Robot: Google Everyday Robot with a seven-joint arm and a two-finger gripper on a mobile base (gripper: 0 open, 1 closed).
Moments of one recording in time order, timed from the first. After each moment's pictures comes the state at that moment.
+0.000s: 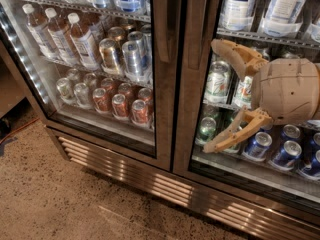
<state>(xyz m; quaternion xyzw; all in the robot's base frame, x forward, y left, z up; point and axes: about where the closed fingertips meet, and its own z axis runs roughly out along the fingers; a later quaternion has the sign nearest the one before) 0.414 -0.083 0.984 -0.58 0.51 0.27 0.57</state>
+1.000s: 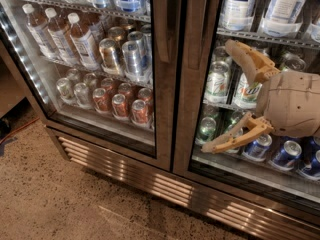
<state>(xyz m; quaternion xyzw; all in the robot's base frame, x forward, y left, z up) 0.413 -0.093 0.986 -0.53 0.50 0.25 0.63</state>
